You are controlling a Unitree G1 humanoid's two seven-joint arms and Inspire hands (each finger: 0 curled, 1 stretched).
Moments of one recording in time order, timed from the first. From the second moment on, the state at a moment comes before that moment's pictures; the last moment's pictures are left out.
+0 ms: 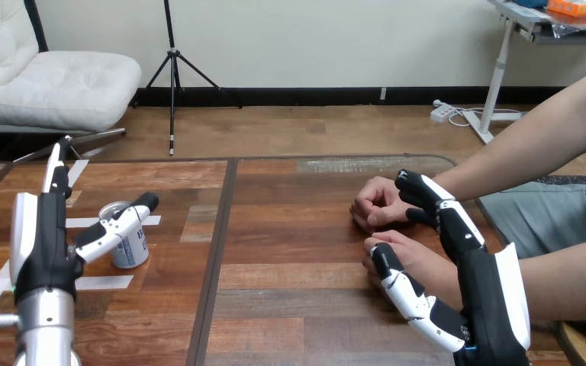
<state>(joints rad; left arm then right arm) -0.12 0.27 0.21 0.43 0.28 -0.35 0.19 0.31 -0.07 0.07 0.05 -0.35 -0.76 -0.22</state>
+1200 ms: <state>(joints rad) -0.24 0.33 0.15 0.64 0.28 -0.28 0.12 0.31 -0.07 0.07 0.05 -0.35 -0.76 -0.21</state>
